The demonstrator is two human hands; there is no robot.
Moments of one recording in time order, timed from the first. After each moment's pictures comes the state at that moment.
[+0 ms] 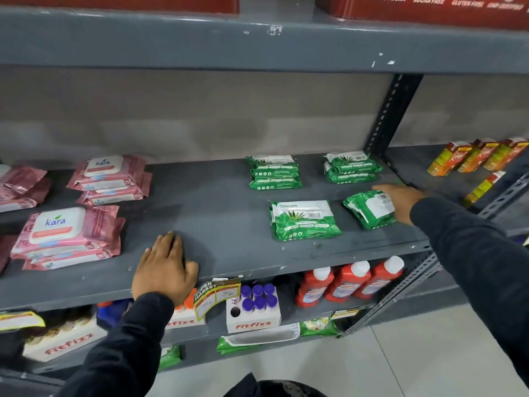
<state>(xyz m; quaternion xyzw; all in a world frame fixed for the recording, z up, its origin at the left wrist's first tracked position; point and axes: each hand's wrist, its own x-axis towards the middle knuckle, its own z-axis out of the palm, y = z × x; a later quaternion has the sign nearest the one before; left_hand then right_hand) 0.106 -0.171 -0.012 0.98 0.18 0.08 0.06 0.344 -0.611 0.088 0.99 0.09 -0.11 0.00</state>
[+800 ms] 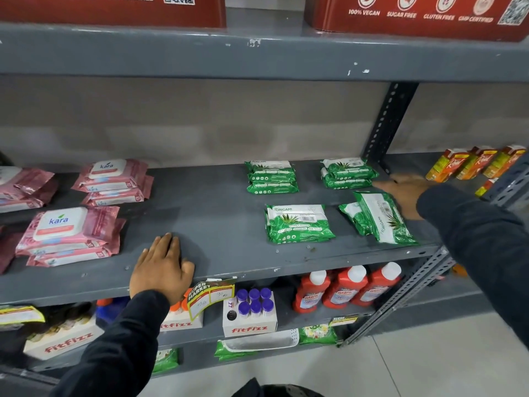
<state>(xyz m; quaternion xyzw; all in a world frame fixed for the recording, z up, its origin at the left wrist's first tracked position) 0.106 -0.176 -0.009 0.98 0.20 0.07 0.05 0.330 -0.609 0.141 0.96 0.11 -0.13 0.20</state>
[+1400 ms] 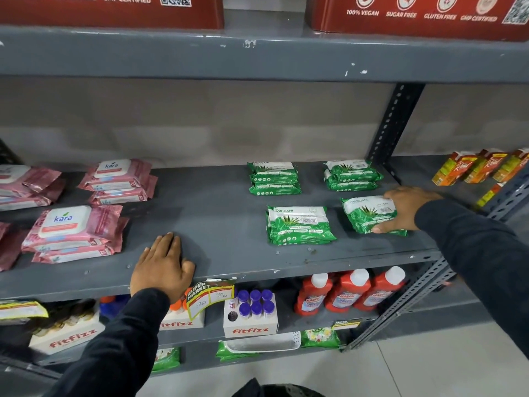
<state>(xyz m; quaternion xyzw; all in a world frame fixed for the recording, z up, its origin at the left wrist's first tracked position) 0.106 -0.175 -0.010 0.98 0.20 0.07 0.05 0.337 -0.618 0.117 0.97 0.12 -0.14 0.13</state>
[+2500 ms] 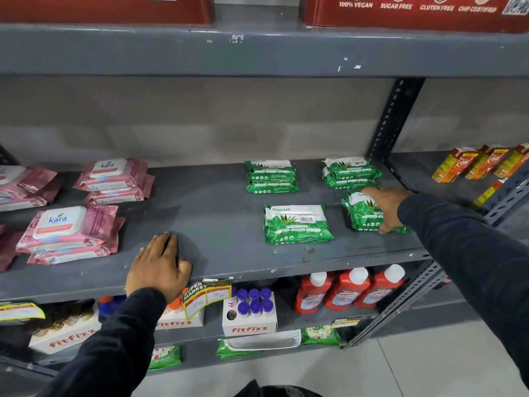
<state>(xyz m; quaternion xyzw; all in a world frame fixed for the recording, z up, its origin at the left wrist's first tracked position) 0.107 -0.175 -0.009 0.98 0.20 0.07 0.03 0.353 -0.601 0.099 0.96 0.19 -0.16 0.12</state>
